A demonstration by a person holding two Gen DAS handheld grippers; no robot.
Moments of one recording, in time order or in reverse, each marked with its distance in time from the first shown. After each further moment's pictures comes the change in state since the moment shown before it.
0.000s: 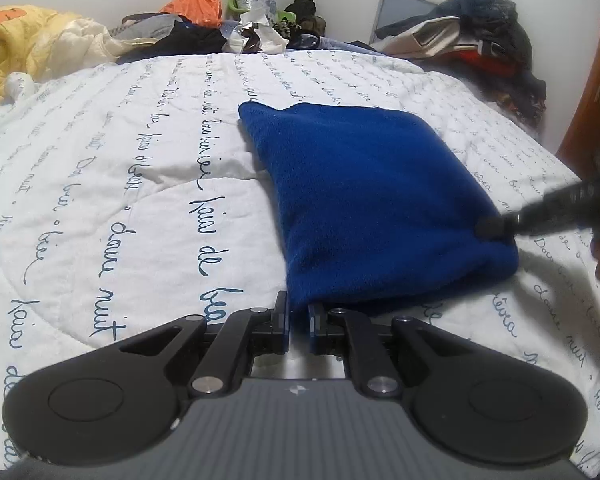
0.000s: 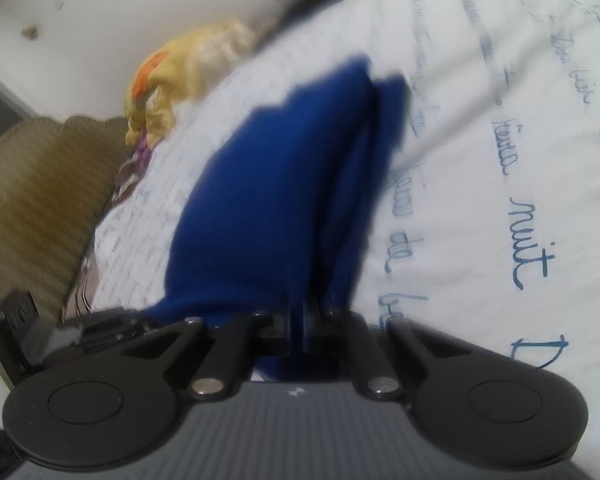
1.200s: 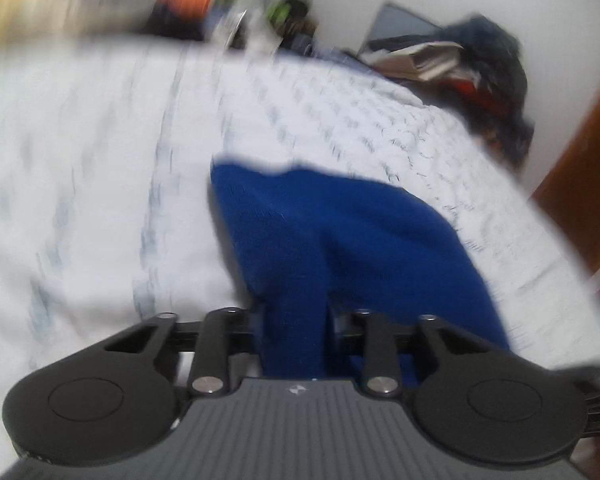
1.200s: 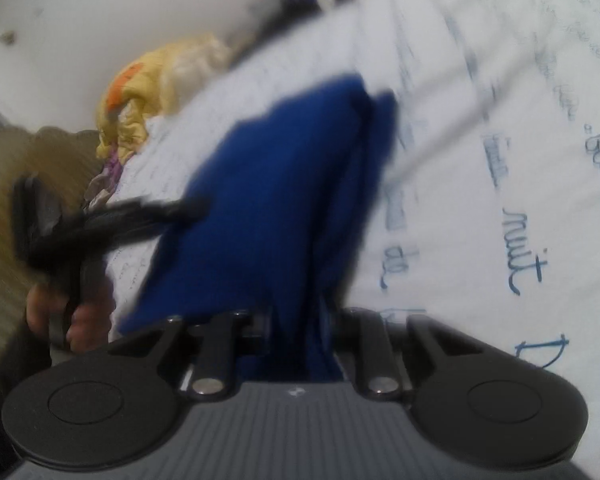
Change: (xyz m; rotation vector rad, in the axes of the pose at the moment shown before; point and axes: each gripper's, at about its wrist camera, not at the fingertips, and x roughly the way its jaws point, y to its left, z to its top) left arm 0.096 0.014 0.108 0.004 -0.053 -0.073; right arm 0.005 0.031 -0.020 -0.128 -0.064 -0.161
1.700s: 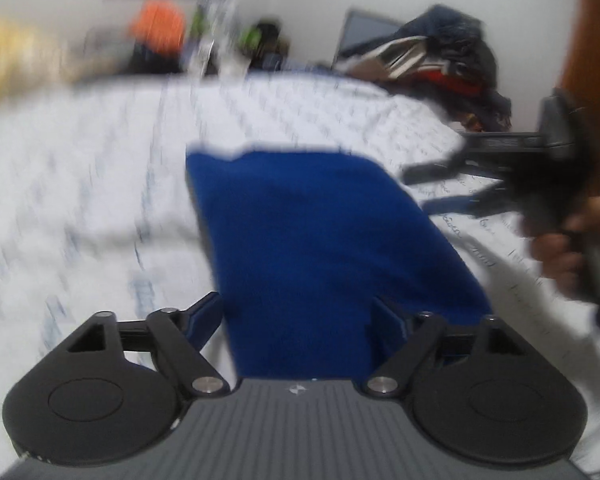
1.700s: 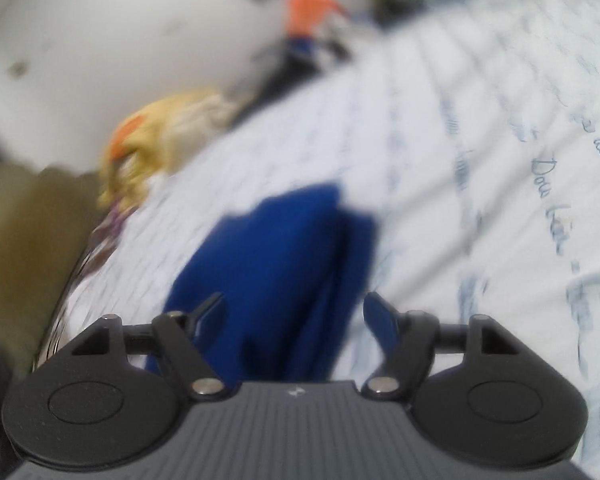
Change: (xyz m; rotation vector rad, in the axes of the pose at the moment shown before) left arm -0.067 -0.019 -0.065 -0.052 0.029 -0.075; right arm 0.025 -0.053 0.092 0.177 -0.072 0.021
